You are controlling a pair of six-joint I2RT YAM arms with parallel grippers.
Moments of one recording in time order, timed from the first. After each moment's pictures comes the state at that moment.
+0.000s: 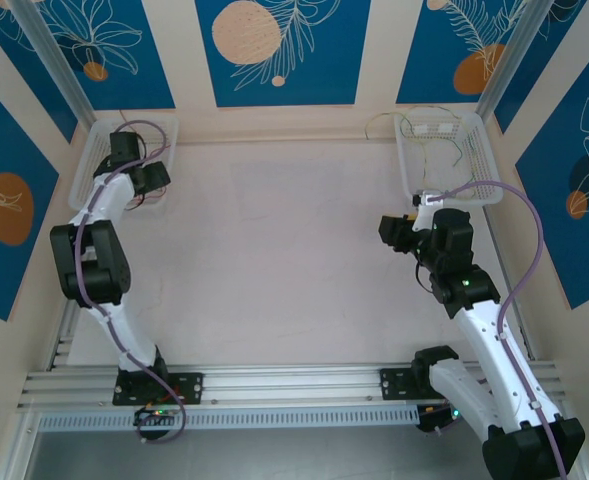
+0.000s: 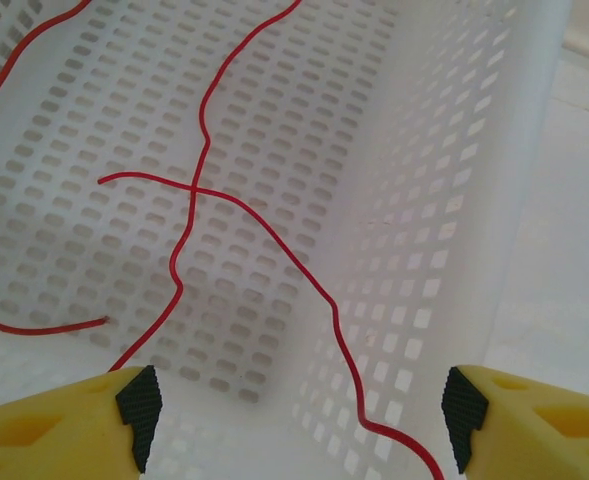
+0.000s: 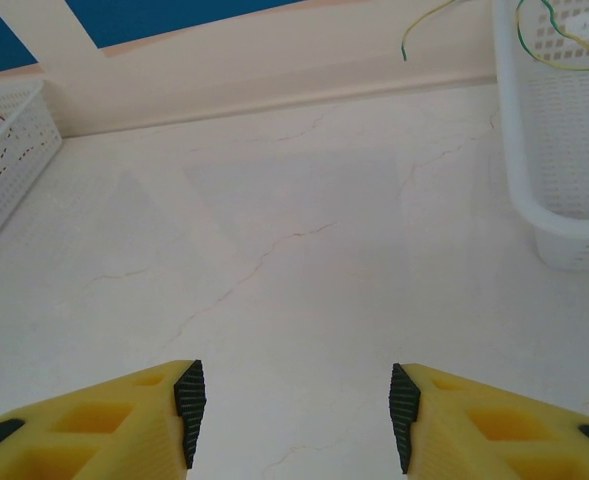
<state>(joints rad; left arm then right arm) 0.13 1.91 1.55 -0.52 -0.05 -0.27 0.18 0.79 0.75 -0.40 -0.11 0.24</state>
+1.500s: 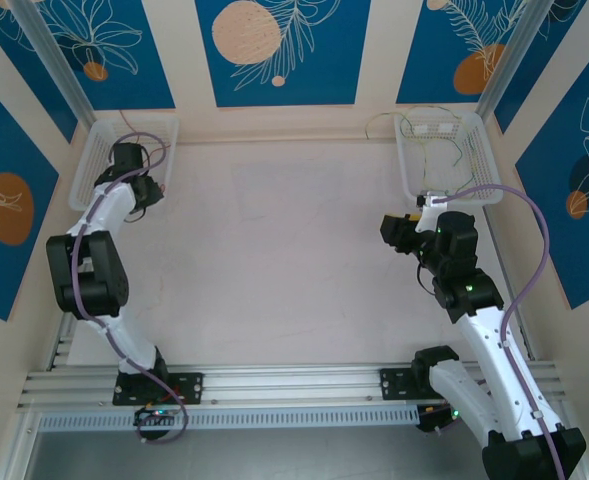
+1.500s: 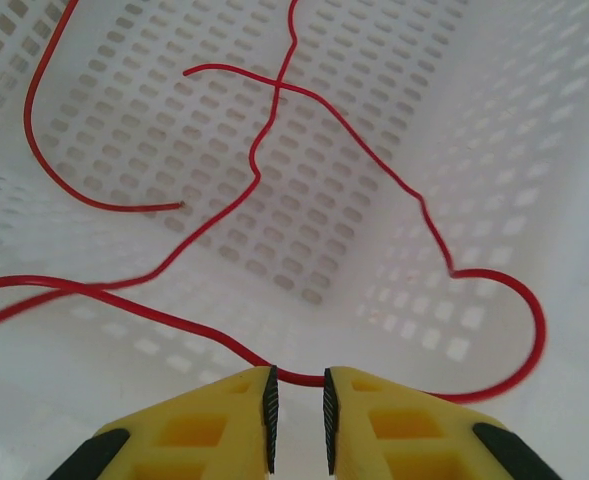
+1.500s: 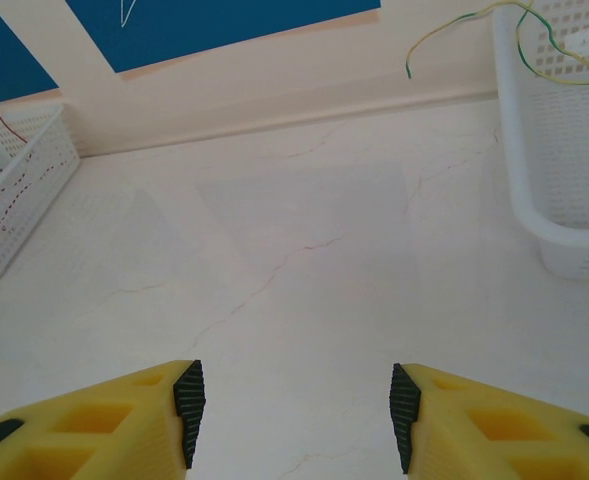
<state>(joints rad) 0.12 1.82 1.43 -0.58 -0.17 -0.36 0.18 0.75 0.75 -0.39 -0.12 0.27</state>
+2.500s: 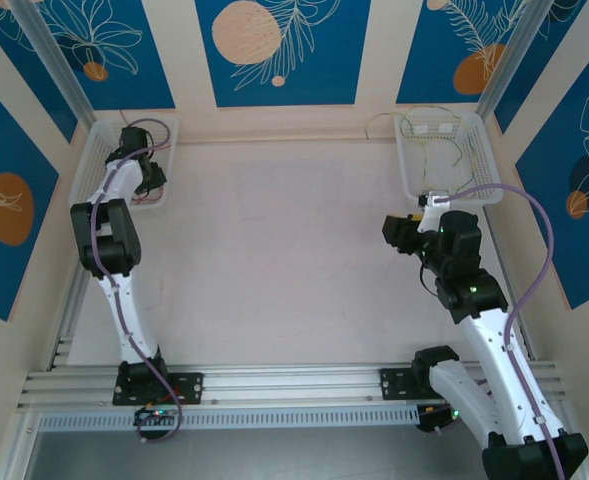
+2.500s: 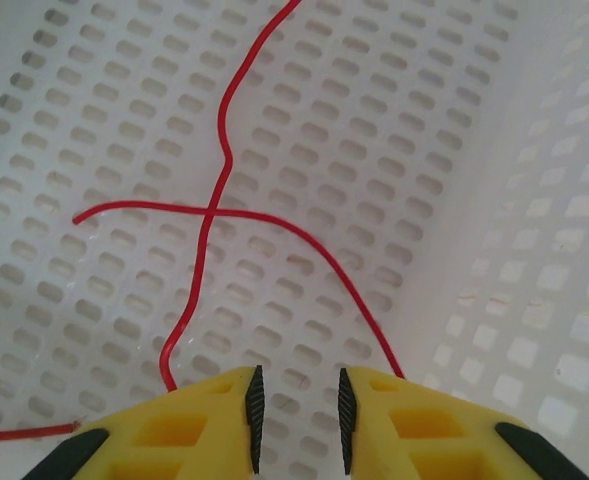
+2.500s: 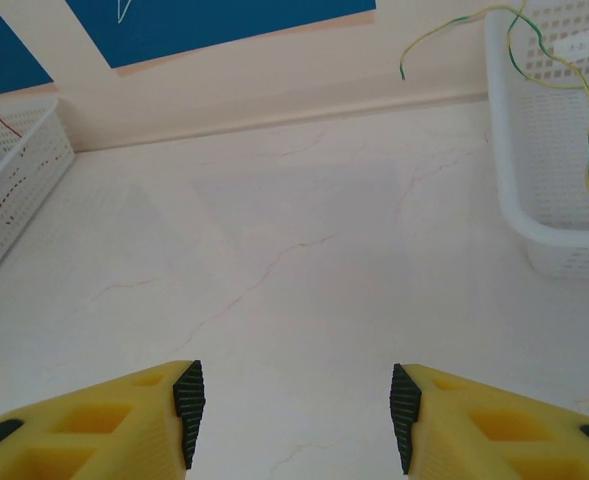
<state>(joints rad) 0.13 2.24 1.88 -0.66 -0.14 -0.29 0.18 0.74 0.79 -0.45 -0.11 0.25</state>
